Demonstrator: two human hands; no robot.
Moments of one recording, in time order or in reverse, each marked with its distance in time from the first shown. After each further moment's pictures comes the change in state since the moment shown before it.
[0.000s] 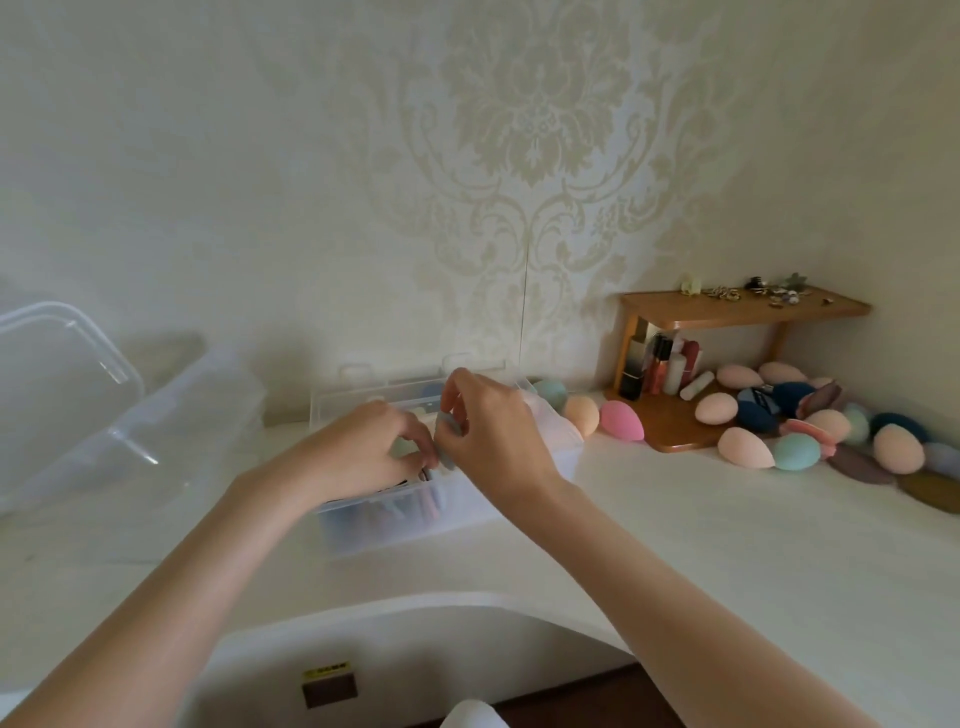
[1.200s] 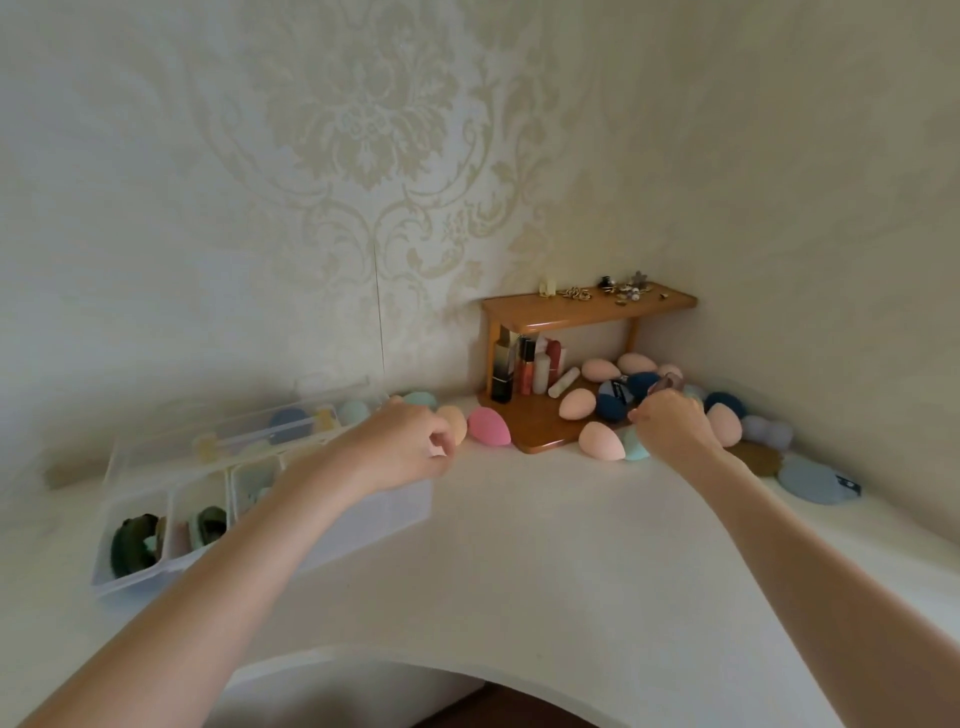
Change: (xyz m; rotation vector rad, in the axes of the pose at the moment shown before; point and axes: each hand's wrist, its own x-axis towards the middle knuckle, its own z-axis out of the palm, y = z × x) left_hand 0.094 0.101 0.048 0.049 -0.087 0.127; right_hand -0.029 0.254 -0.147 -0.622 0.008 0.832
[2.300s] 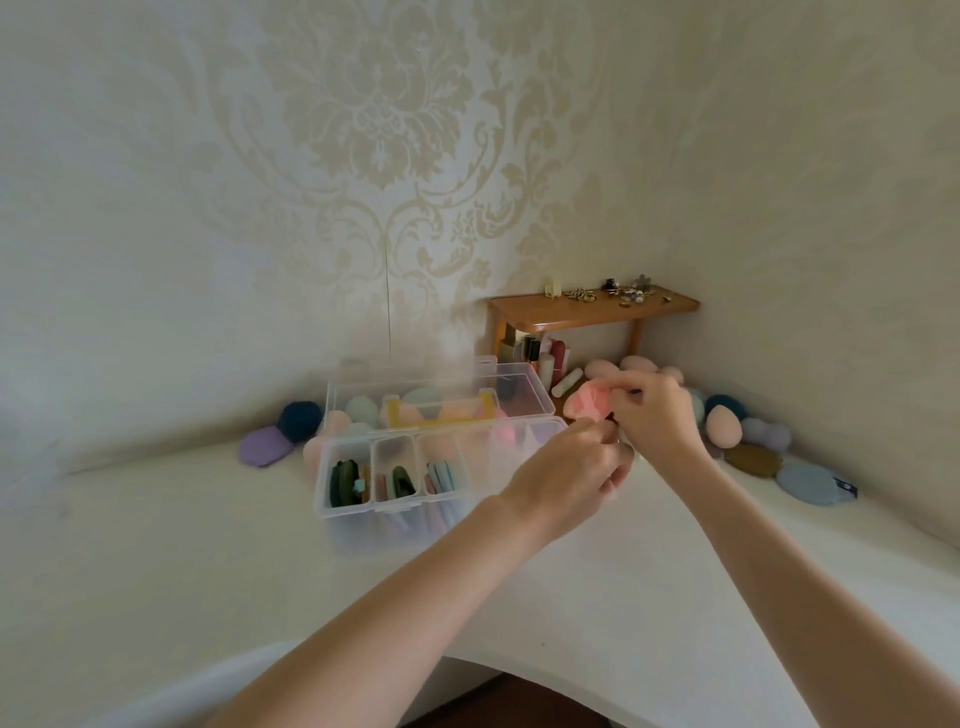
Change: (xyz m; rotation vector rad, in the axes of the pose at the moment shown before) left_hand 0.029 0.101 0.071 -0.115 0.421 0.585; right_hand -0.063 -0.032 -0.039 0.585 0.213 -0.244
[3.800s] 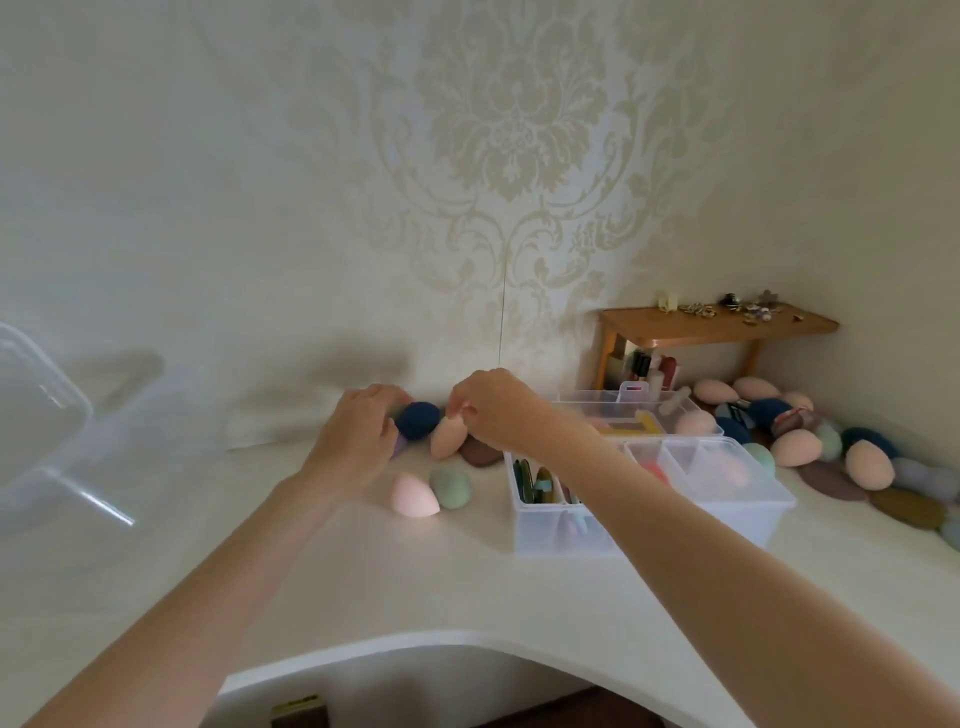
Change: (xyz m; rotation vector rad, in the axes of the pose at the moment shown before) left_hand -0.143 -0.158 -0.143 0.159 0.121 -0.829; right_hand -0.022 -0.173 0.115 -0.269 -0.684 -0.536
